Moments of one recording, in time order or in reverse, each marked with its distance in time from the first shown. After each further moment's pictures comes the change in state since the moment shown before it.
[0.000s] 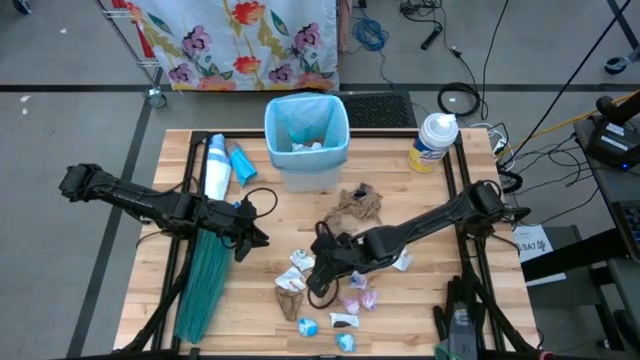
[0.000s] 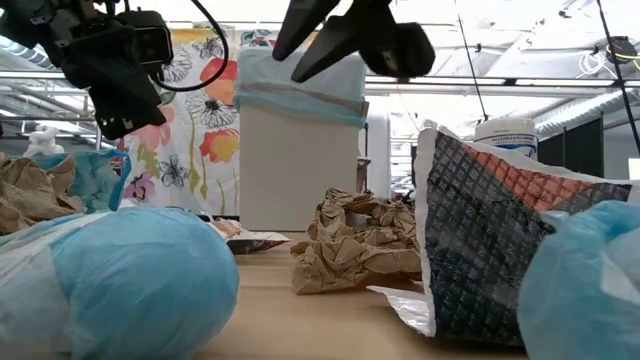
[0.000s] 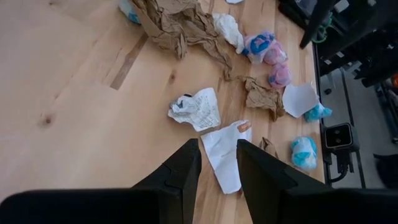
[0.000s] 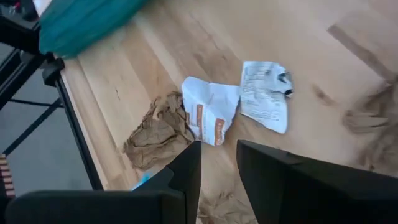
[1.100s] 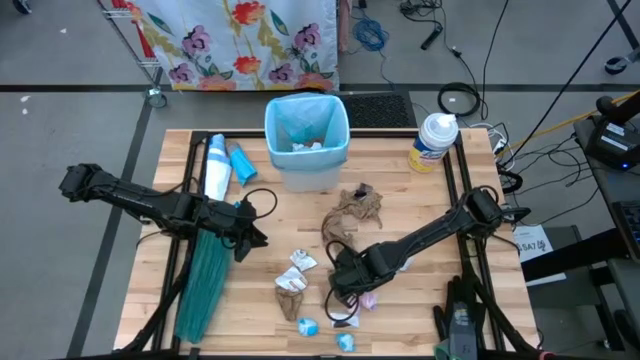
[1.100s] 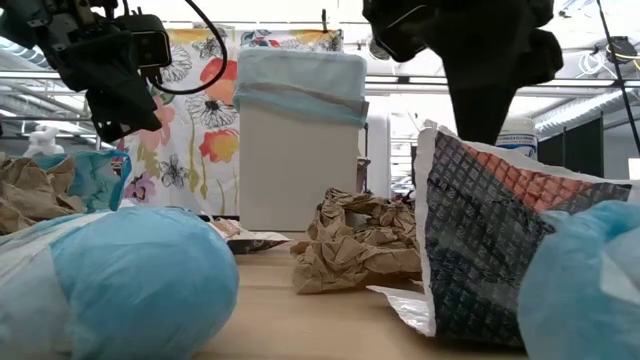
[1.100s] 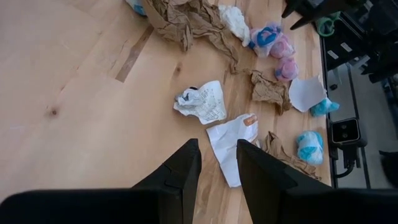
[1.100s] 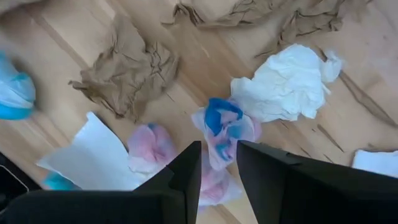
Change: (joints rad) left arm 0.000 0.000 0.000 -0.027 0.000 -0.001; right arm 0.091 0.036 0.000 -0.472 -0.149 0.181
